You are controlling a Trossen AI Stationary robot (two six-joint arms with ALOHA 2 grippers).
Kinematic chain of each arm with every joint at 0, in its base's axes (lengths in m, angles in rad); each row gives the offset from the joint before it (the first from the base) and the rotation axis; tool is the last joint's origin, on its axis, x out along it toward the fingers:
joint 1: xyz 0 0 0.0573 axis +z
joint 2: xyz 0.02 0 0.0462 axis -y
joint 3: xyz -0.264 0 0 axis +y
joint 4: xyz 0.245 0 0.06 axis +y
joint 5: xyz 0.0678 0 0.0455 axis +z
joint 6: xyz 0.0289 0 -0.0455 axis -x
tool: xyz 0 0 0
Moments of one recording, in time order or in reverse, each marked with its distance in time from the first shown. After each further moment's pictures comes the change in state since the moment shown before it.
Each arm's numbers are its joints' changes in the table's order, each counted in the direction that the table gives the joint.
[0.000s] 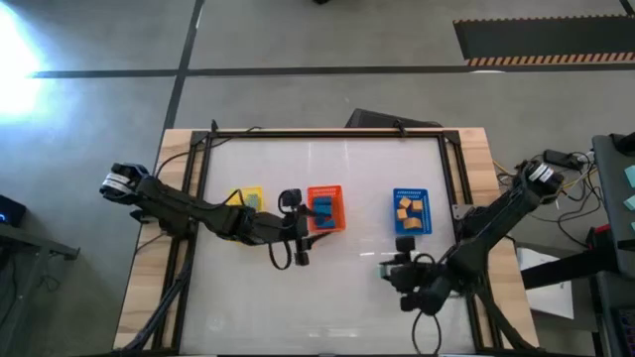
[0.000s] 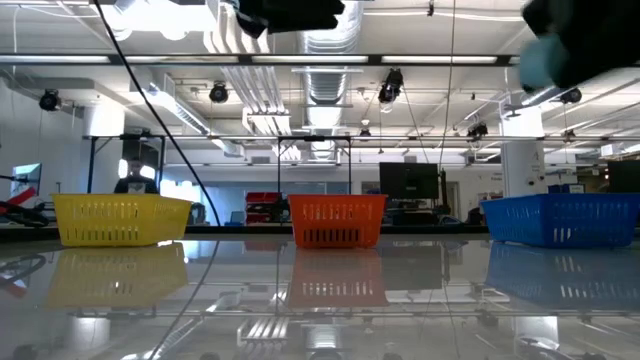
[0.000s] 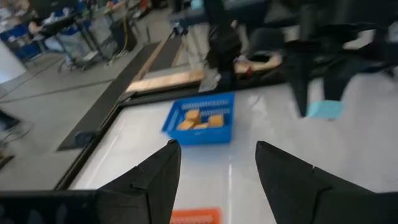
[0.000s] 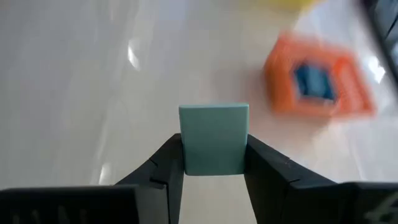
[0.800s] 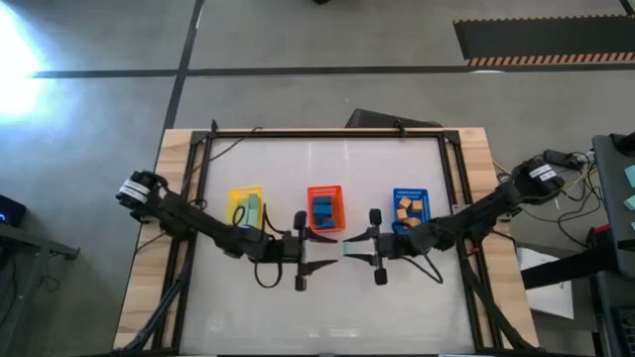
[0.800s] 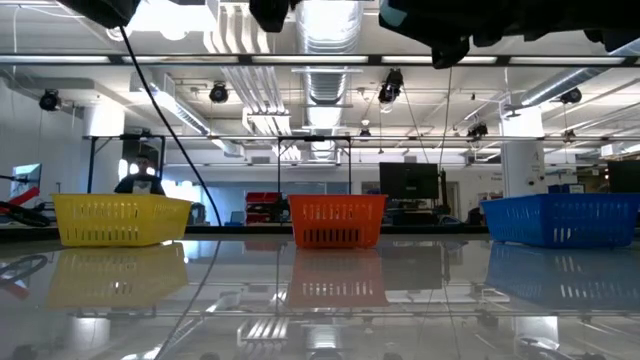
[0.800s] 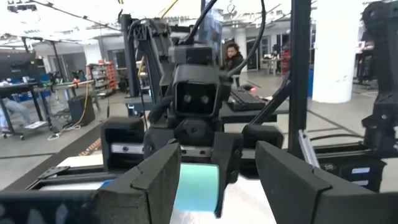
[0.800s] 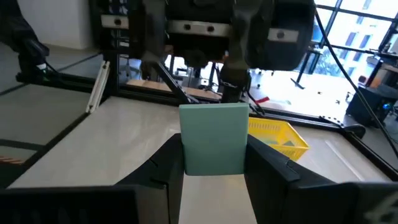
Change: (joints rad) left arm -0.091 -0.166 0.140 -0.741 -0.128 0.002; right arm -0.370 0.006 0.332 -1.323 0.304 0.538
